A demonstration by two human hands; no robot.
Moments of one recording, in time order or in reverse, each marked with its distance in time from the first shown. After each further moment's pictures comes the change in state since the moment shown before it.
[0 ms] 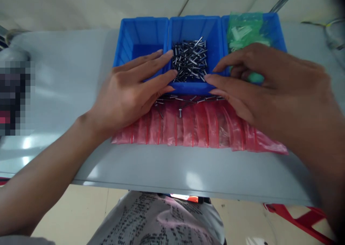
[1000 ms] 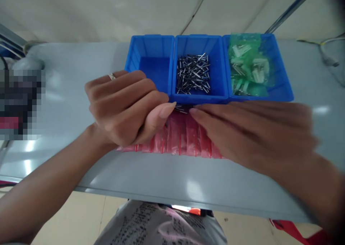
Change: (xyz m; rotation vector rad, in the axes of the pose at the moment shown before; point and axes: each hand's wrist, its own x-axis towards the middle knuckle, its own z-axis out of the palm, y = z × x) left_hand -0.002 0.012 -0.010 0.077 0.358 0.052; right_hand -0.012 -0.035 0.007 0.157 0.195 -0.135
